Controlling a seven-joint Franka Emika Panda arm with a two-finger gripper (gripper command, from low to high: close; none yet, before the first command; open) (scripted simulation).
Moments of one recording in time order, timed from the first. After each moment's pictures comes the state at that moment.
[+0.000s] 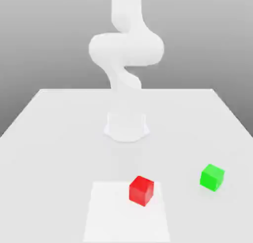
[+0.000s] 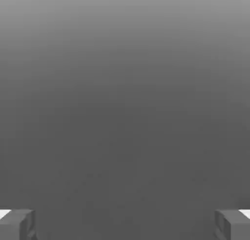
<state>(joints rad) -0.03 -0.73 0.05 -2.36 -0.01 2.35 0.87</state>
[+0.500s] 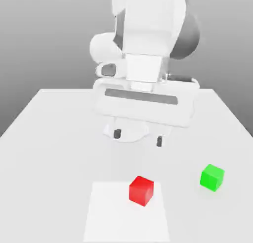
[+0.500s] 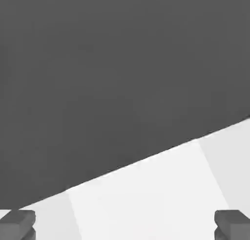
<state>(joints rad) -0.16 -0.17 0.25 -2.74 -0.05 2.70 1.37</state>
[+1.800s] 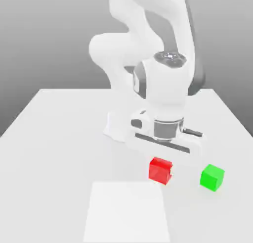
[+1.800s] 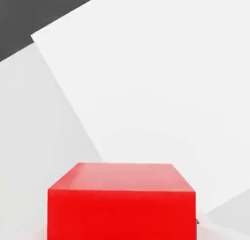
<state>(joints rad) 0.09 -0.07 0.31 -2.80 0.05 2.74 1.65</state>
